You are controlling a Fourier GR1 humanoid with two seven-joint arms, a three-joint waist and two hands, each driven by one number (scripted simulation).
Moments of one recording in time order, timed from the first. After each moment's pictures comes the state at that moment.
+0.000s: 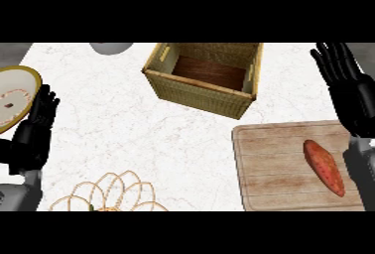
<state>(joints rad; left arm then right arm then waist) -0.12 0.47 -0.08 -1.40 0.28 0.29 -0.15 -0.36 -0.41 0.00 -1.54 -0.25 0.06 -0.13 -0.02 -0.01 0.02</state>
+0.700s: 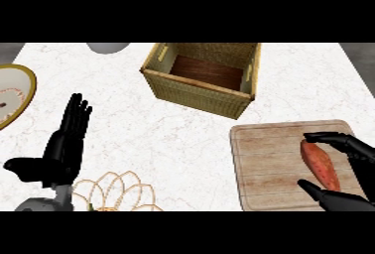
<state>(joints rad) -0.05 0.31 -0.19 -1.60 0.28 0.35 -0.08 0.13 -0.45 0.03 -1.92 -0.17 0.12 -0.09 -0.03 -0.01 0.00</state>
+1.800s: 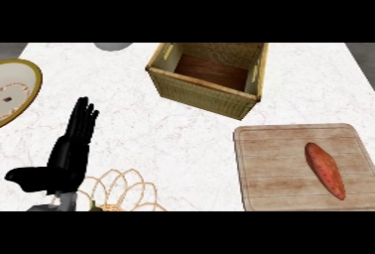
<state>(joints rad) -0.01 0.29 -0.22 -1.66 0.25 0.34 -0.06 0.14 -1.03 -0.29 -2.28 -0.20 0.38 0.87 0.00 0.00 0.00</state>
